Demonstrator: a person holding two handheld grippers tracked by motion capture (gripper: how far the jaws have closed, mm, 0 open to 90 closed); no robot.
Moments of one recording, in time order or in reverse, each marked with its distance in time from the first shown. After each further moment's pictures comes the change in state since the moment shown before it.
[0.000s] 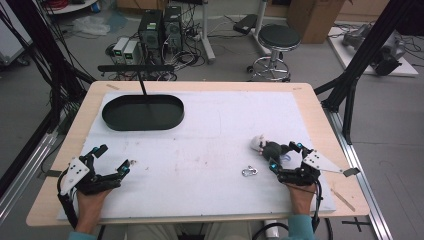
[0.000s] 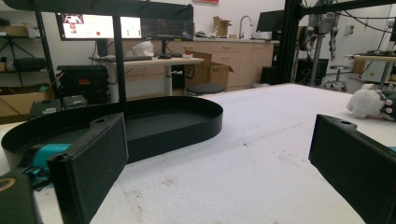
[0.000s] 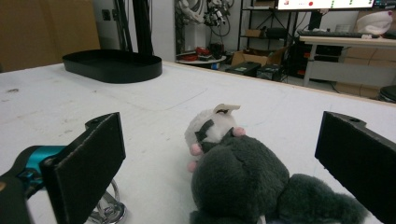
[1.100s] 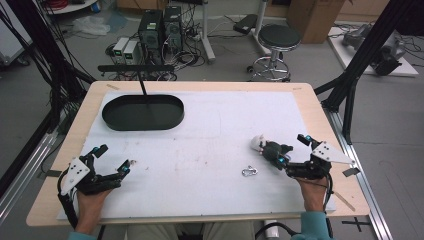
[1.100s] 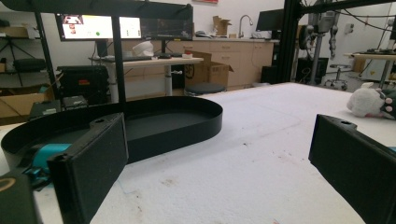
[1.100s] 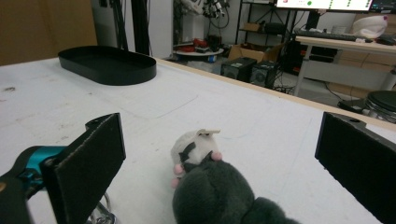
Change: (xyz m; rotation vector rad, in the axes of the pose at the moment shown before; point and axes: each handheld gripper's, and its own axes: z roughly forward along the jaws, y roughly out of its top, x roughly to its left) left arm 0.000 0.000 0.000 0.001 0.000 0.006; right arm -0.011 0.043 -0.012 0.059 -0.002 -0.056
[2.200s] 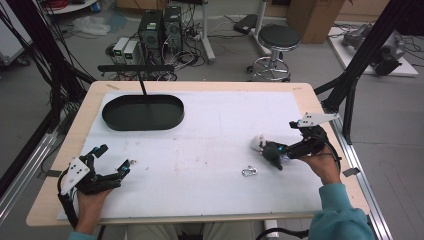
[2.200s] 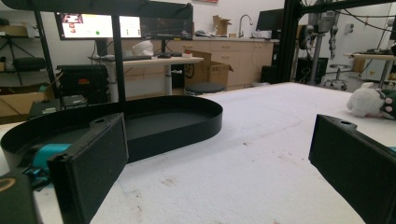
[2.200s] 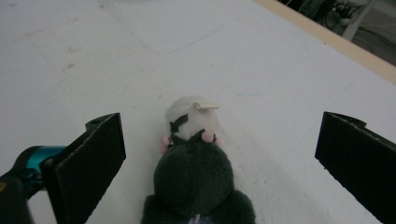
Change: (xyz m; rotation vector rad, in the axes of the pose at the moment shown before) left arm 0.000 0.000 0.000 0.002 -0.001 -0.002; right arm -0.034 0.056 0.047 0.454 0.192 -0.127
